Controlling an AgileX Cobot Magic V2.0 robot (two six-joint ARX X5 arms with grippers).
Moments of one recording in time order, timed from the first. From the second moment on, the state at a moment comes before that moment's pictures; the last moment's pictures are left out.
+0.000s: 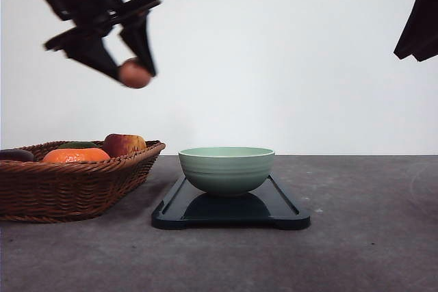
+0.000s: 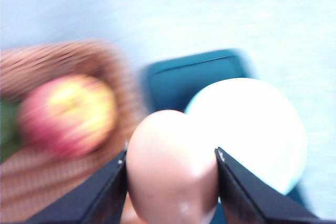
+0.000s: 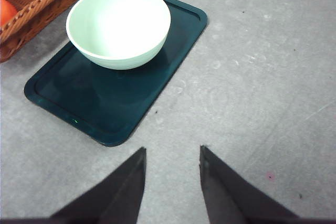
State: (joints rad) left_arx -0.41 1.57 1.31 -0.47 0.16 -0.19; right_arx 0.43 0.76 0.68 -0.54 -0.08 -0.02
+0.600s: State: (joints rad) left_arx -0.62 1.79 1.31 -0.21 0.10 -0.03; right_arx 0.43 0.76 0.68 -0.54 -0.08 -0.02
